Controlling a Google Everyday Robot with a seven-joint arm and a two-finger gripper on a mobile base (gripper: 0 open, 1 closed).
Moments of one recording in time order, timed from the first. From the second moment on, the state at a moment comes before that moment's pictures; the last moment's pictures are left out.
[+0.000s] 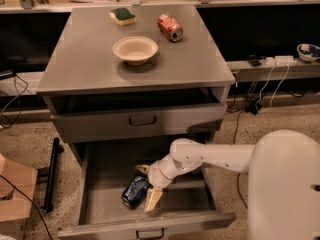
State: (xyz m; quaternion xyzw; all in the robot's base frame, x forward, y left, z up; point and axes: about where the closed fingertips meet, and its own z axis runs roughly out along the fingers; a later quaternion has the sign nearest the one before) arm 0.500 0.071 0.408 -0.74 0.55 0.30 0.24
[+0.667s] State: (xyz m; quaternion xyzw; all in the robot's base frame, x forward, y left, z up) arm 0.497 0.099 0.380 -0.74 0.54 0.31 0.24
